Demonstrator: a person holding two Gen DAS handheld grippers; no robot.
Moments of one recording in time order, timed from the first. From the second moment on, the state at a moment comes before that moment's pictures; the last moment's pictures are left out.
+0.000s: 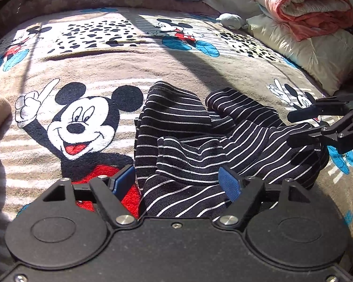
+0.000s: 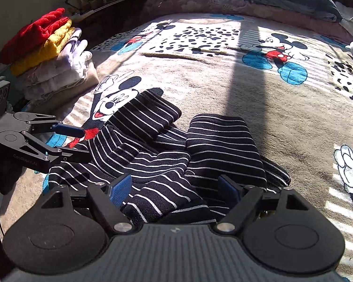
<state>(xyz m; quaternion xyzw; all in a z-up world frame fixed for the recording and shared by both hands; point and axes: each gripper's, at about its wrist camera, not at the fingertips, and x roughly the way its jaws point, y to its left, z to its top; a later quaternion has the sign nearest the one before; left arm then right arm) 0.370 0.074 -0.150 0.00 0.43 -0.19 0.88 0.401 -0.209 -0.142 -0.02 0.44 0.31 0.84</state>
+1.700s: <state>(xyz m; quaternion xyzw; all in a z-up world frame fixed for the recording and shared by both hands) 0.210 0.054 -0.081 0.14 0.30 -0.33 0.88 0.217 -0.232 -0.106 -0.22 0.25 0.39 0.86</state>
